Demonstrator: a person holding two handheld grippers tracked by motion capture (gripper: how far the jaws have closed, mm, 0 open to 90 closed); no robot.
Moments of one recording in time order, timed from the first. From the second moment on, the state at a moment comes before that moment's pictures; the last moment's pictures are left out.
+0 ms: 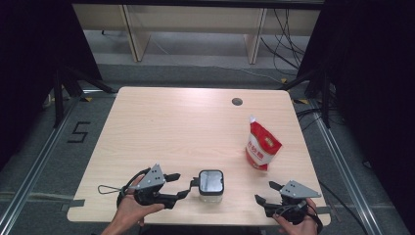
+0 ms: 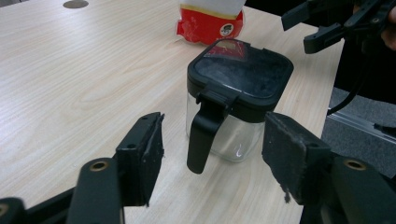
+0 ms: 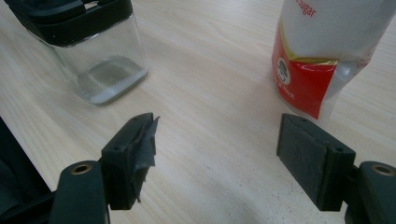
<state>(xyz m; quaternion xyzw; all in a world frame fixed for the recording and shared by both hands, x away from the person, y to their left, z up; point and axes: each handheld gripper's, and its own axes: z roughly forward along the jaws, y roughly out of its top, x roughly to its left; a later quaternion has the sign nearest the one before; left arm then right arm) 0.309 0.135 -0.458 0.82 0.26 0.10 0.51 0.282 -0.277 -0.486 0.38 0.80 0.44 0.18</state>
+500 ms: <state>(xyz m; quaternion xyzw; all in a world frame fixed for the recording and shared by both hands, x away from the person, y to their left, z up) 0.319 0.123 -0.442 0.80 0.23 0.13 0.53 0.279 -0.273 -0.489 0.38 0.79 0.44 0.17</state>
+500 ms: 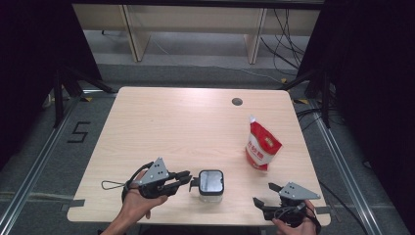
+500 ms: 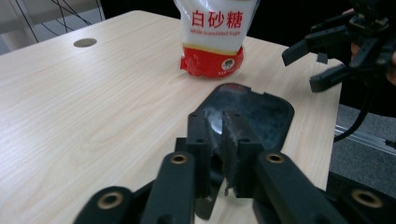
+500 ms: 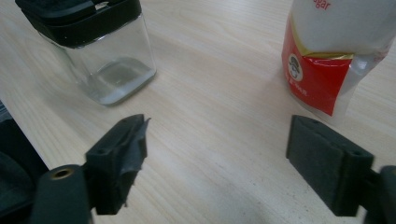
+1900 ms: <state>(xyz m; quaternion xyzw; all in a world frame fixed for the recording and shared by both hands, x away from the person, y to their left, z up) 0.324 0.105 -0.459 0.82 0.22 0.13 0.52 0.276 -0.214 -0.475 0.28 0.82 0.47 0.18</state>
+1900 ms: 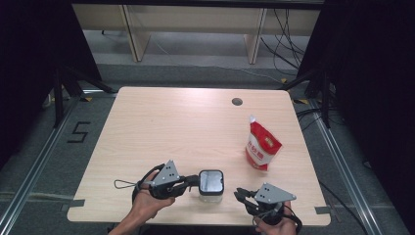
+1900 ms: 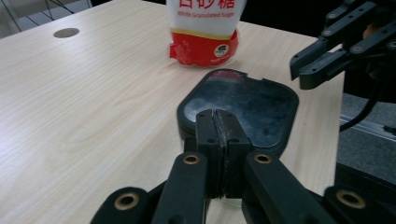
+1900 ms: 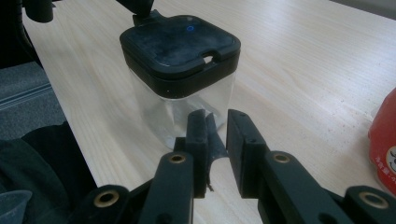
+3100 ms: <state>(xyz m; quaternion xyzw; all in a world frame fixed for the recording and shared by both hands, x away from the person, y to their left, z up) 0.324 0.109 -0.463 0.81 0.23 0.14 0.53 0.284 -0.193 -0.478 0.26 0.83 0.47 0.17</state>
